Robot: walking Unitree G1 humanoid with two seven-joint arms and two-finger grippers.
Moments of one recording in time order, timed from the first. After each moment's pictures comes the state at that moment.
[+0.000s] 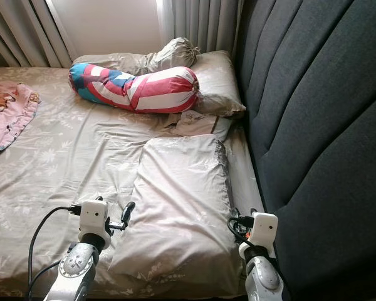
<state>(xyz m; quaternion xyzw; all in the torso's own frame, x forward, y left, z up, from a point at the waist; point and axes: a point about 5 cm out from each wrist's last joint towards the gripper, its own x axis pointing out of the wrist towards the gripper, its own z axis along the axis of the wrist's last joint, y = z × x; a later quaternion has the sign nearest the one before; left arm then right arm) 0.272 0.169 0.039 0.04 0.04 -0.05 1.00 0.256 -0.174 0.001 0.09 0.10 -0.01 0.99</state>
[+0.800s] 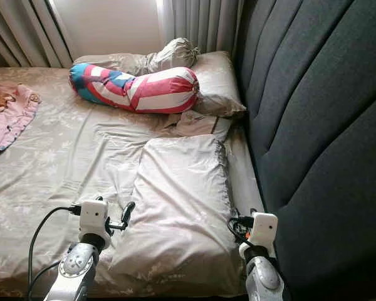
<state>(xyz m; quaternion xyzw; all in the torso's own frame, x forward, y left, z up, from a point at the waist) 0.272 0.169 0.039 0.04 0.04 -0.05 1.00 0.254 -0.176 -0.001 0.08 0.10 -0.01 0.99</state>
